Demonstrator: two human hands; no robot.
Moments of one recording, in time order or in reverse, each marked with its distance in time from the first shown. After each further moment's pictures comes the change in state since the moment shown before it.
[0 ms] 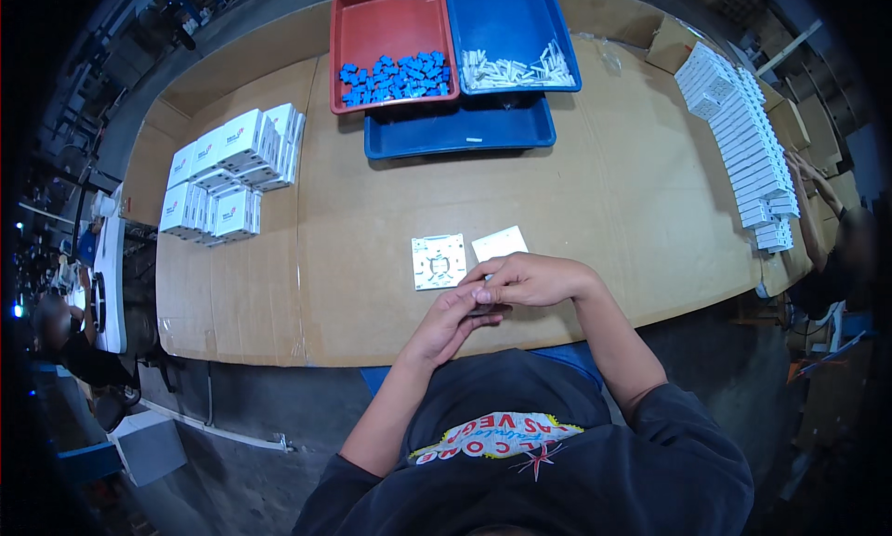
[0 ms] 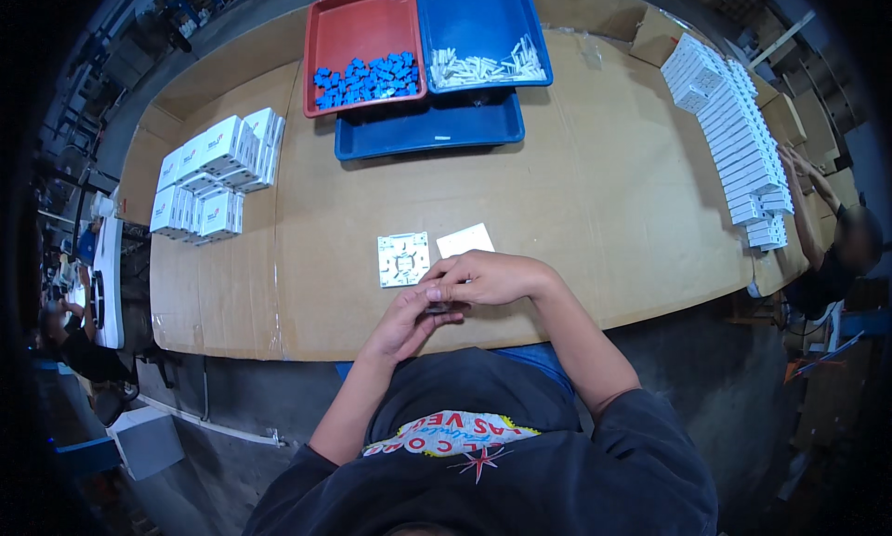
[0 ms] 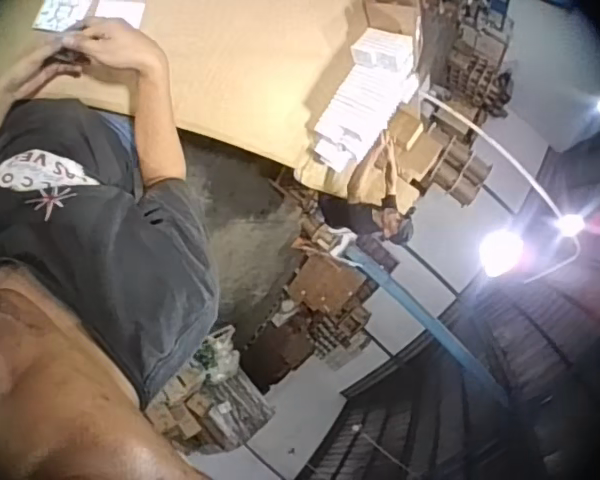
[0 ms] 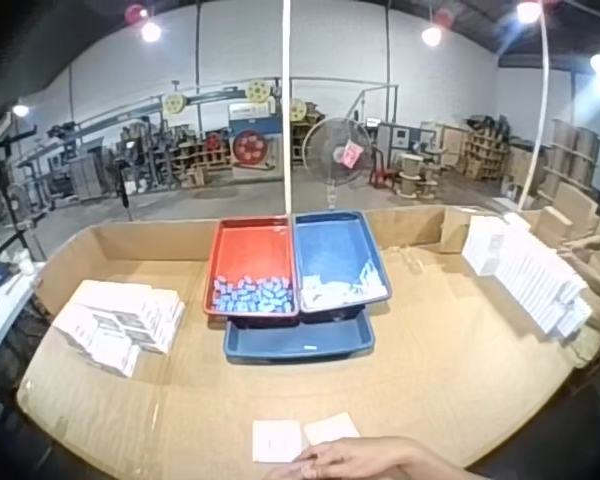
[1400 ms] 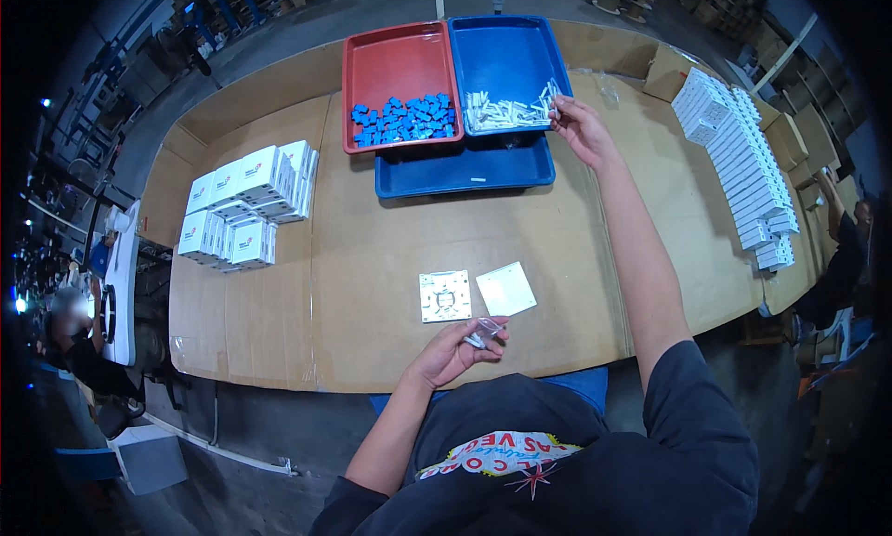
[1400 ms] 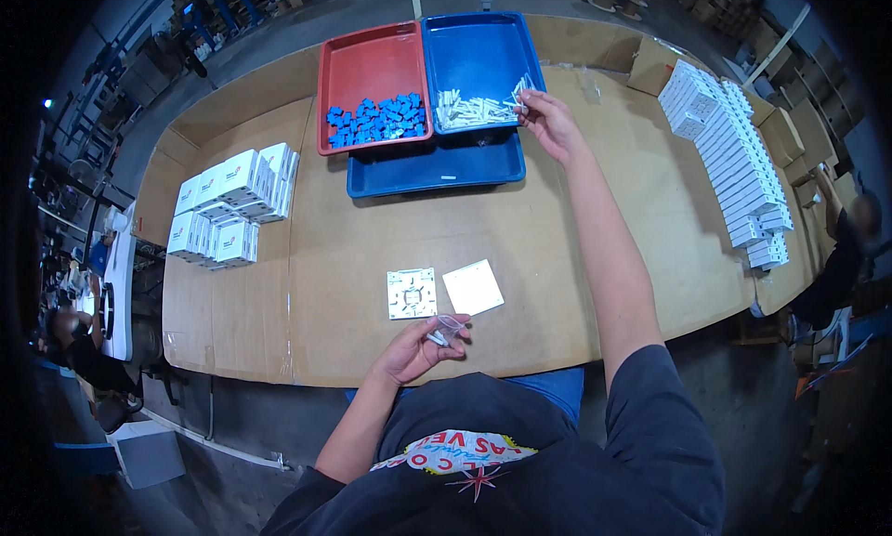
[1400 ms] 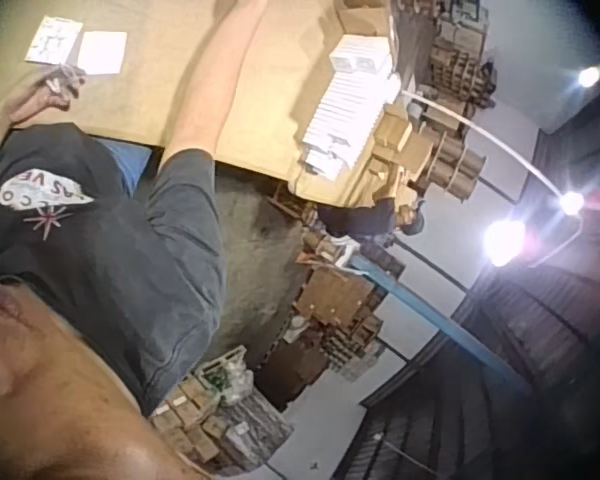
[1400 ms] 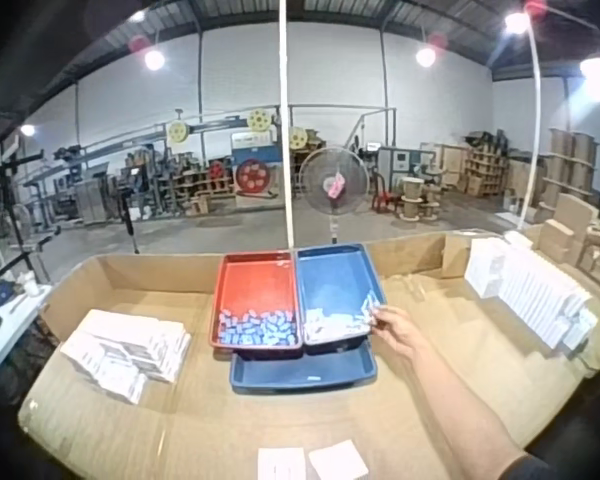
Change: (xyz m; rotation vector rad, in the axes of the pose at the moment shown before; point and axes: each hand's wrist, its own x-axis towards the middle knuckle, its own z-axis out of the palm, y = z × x) left_hand 0.010 -0.007 -0.029 -0.115 -0.170 -0.125; right_hand 0.011 0.056 -0.275 0.755 0.965 -0.416
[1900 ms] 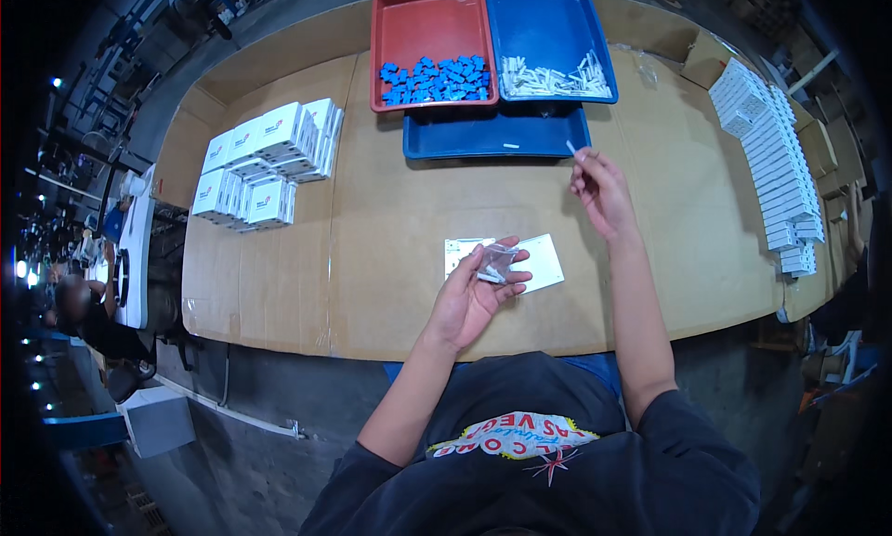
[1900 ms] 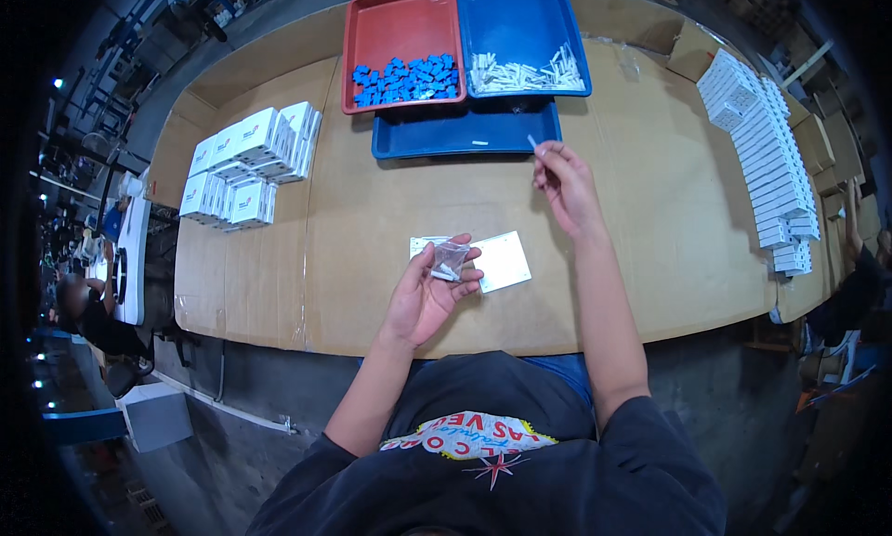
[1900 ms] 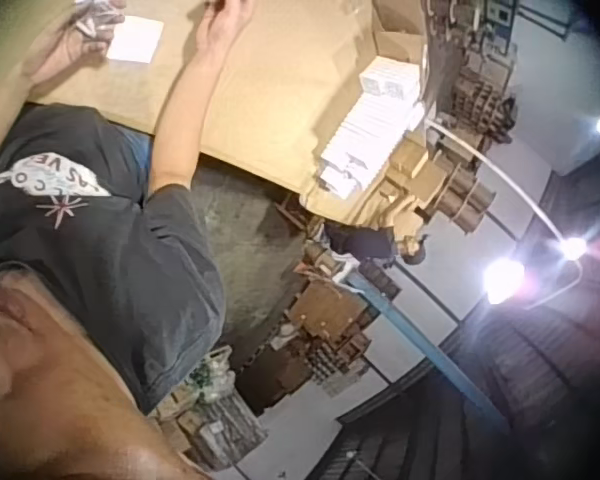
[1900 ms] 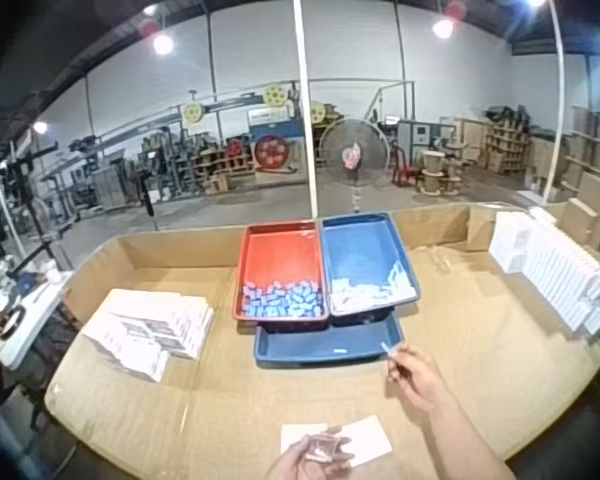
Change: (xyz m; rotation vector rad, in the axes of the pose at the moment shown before) left_hand 0.008 0.046 0.052 -0.173 0.147 0.319; right_hand -0.153 0.060 0.065 0.047 0.131 0.118
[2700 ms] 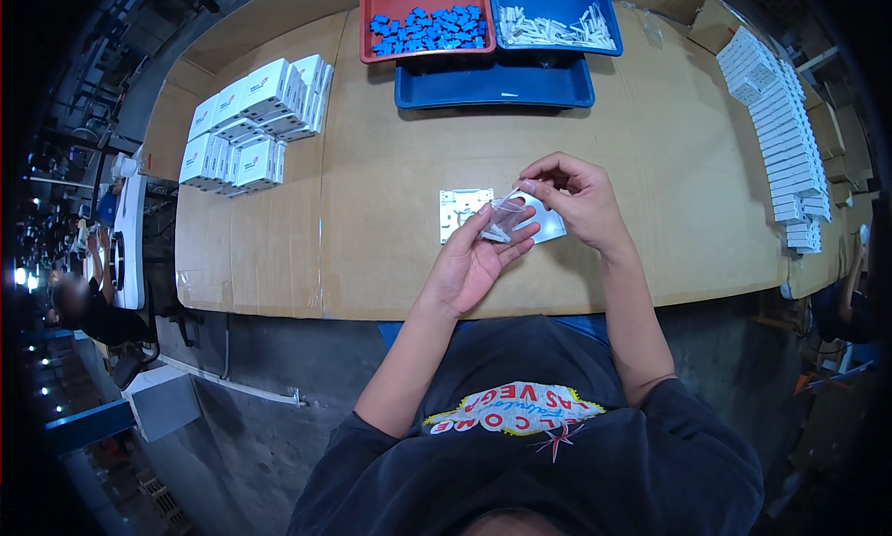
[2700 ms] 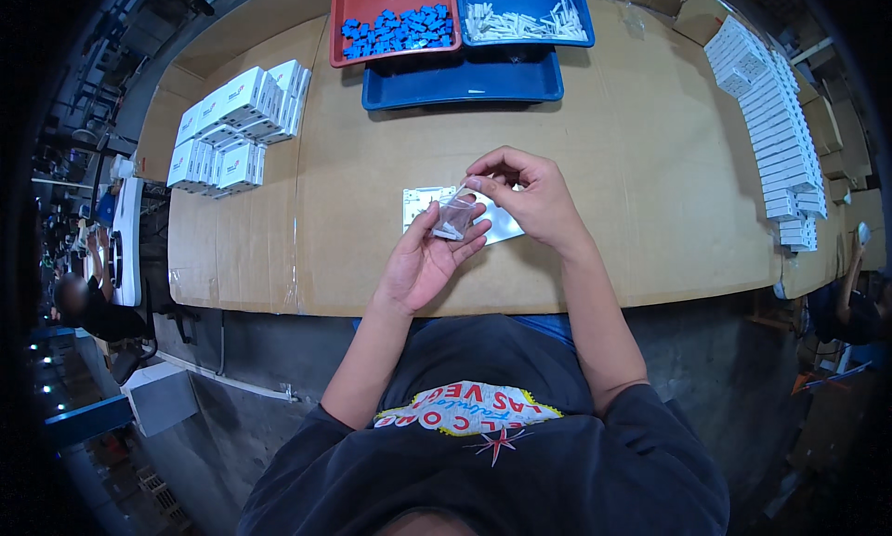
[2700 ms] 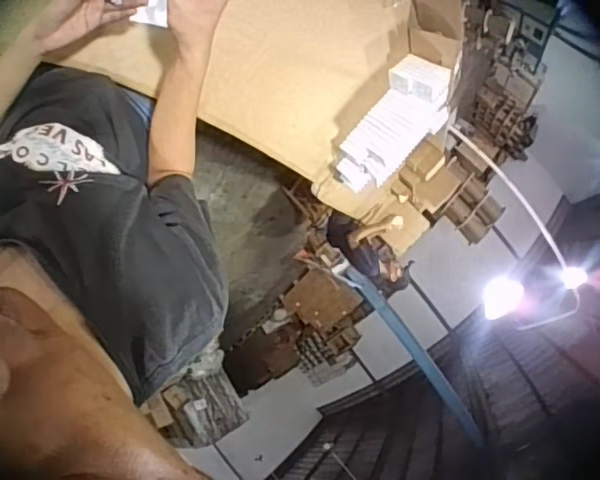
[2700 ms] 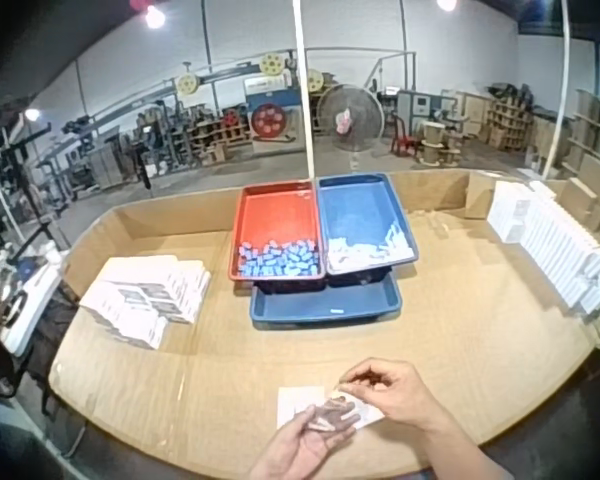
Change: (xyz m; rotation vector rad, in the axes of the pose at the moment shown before) left_hand -0.009 -0.009 0.010 -0.049 0.103 -0.050; right_hand -0.095 0.005 0.070 -0.594 -0.274 -0.098
